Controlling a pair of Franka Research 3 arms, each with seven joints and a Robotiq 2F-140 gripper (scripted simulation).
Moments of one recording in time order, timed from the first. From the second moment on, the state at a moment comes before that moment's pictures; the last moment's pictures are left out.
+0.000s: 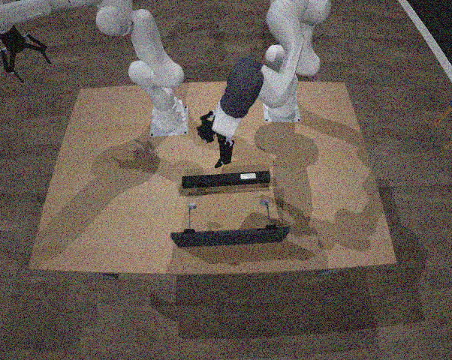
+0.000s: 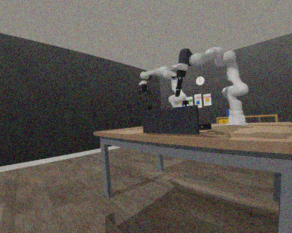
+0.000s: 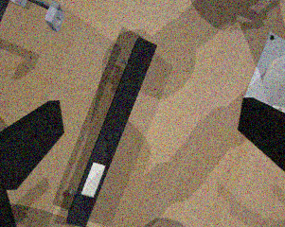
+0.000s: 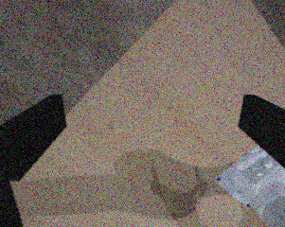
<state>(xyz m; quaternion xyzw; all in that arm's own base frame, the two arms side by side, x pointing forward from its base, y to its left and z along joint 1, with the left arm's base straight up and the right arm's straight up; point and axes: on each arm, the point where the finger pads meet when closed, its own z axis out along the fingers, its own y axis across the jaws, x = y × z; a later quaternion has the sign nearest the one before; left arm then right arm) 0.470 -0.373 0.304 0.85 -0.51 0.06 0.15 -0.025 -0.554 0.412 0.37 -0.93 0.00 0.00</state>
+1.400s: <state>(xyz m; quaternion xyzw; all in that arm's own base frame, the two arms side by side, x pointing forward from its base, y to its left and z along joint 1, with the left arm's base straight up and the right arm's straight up) 0.460 -0.313 0.308 0.74 -0.68 0.00 0.00 -0.025 -0.554 0.412 0.37 -0.93 0.00 0.00</state>
